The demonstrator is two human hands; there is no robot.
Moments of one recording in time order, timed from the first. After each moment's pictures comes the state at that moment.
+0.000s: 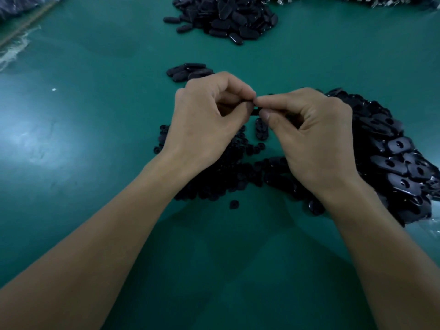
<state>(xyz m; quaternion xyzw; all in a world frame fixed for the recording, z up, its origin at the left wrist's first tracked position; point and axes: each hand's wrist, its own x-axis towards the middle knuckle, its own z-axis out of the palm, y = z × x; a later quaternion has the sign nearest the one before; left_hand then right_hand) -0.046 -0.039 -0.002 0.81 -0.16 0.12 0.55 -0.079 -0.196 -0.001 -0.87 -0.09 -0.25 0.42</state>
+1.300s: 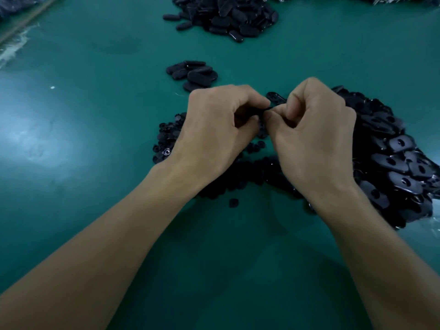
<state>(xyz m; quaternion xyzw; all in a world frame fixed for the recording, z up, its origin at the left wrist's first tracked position) -0.055 -0.048 -0.004 0.84 -0.23 0.19 0.46 -0.088 -0.183 0.005 -0.88 0.03 -0.25 0.40</state>
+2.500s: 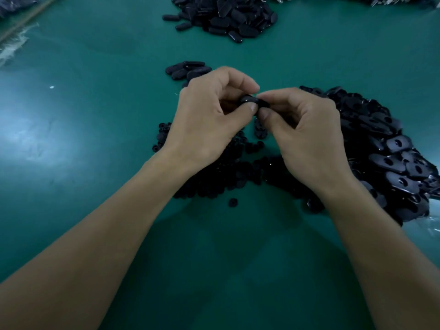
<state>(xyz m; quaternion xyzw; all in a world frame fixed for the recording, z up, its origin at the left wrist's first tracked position) -0.047 -0.042 0.000 0.80 -0.18 0.09 0.57 -0.071 -0.197 -0.010 -0.85 -0.07 -0.18 0.49</state>
